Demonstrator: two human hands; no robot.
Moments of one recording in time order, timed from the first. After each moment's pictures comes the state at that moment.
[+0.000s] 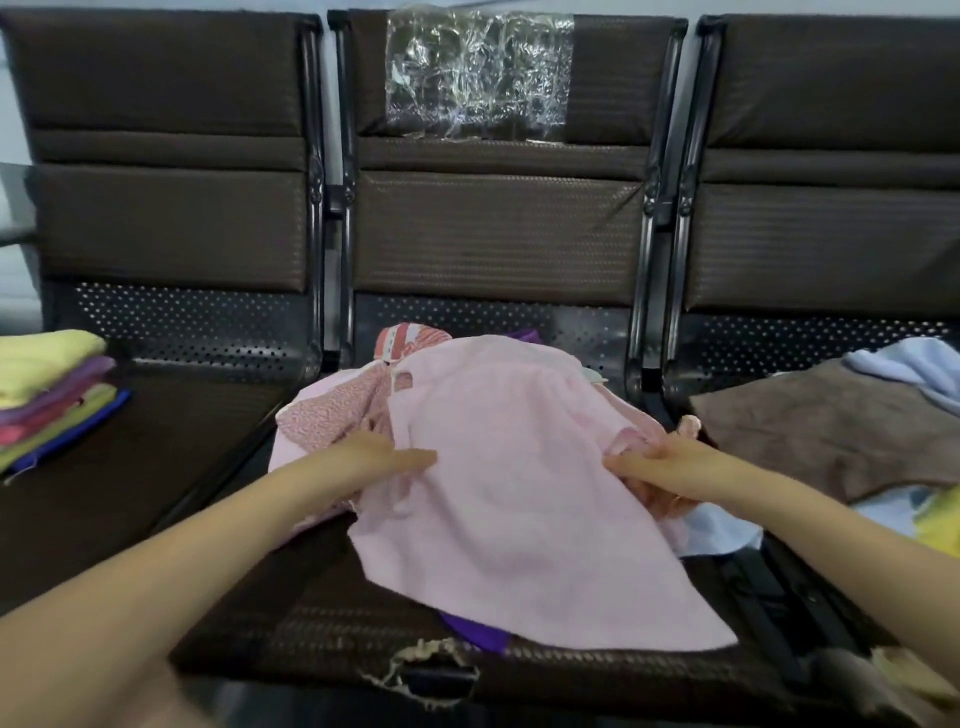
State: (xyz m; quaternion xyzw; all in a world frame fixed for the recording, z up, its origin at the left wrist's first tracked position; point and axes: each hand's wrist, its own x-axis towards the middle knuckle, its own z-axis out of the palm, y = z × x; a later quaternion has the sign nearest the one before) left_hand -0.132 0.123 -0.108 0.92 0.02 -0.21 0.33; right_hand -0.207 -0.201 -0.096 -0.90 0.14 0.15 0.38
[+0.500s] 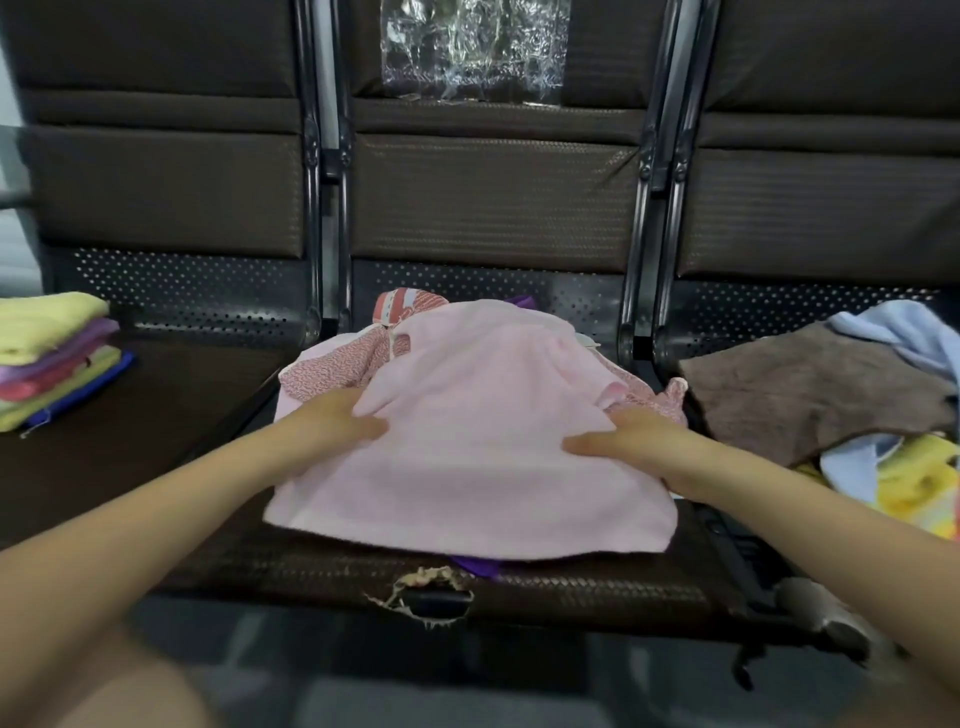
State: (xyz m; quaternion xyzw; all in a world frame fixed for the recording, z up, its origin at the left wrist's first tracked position) left_hand -0.169 0.150 -0.097 0.91 -0.01 -0.16 0.39; right_hand -0.234 -0.167 -0.099 -0.85 0.08 0.14 0.50
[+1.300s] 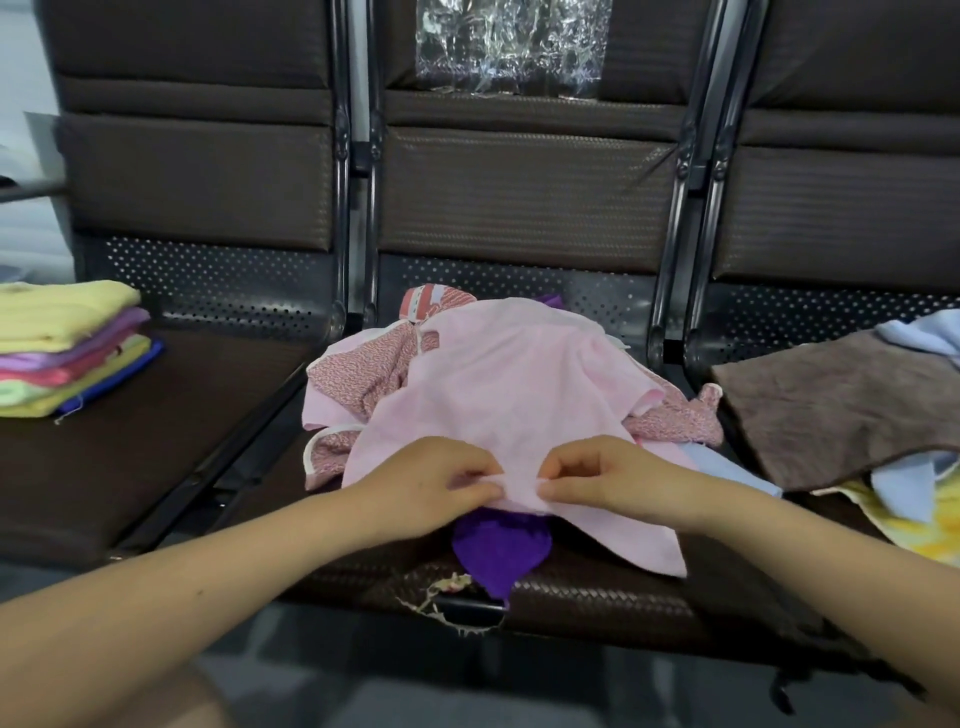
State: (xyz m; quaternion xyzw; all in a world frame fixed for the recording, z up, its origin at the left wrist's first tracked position) left_hand -0.207 0.114 -0.125 0.88 -0.38 -0.05 0.27; right_hand -0.245 -0.111 -0.101 -0.86 -0.16 0.18 0.46
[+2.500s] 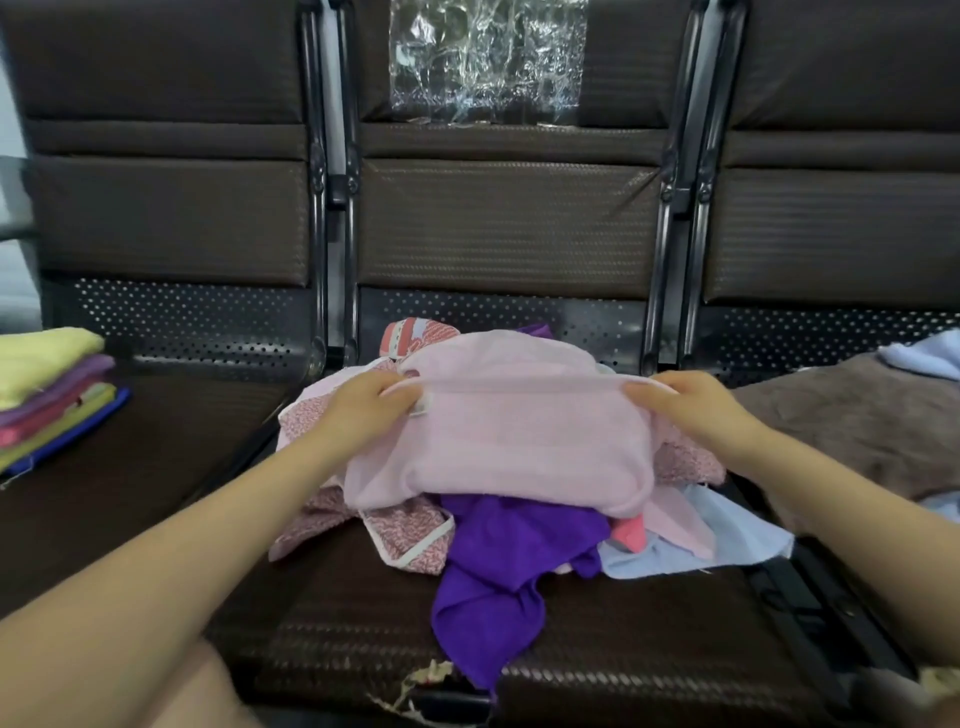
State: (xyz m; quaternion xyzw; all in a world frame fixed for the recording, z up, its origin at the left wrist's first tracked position) left_hand -0.091 0.125 -0.105 0.91 -0.11 0.05 0.39; right_hand -0.156 -0.209 -0.094 -0.88 0.05 -0.09 0.47
